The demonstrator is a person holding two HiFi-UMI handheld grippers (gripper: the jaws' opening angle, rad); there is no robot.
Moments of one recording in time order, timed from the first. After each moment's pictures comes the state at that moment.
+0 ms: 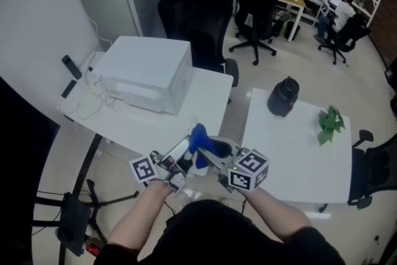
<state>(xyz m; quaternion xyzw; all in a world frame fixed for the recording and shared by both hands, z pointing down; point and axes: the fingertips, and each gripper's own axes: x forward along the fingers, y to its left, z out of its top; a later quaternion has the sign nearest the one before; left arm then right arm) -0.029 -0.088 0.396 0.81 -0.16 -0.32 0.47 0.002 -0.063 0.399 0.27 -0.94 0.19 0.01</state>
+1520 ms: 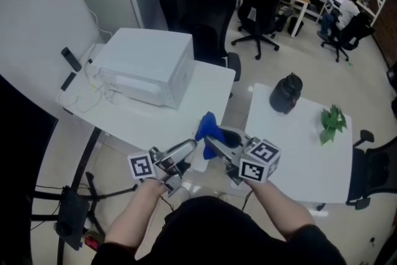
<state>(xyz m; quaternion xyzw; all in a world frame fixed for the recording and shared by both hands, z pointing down) -0.019 -0.071 0.407 0.84 -0.12 -0.25 0.47 0.022 -0.081 0.385 0.25 -0.95 0.20 -0.02</state>
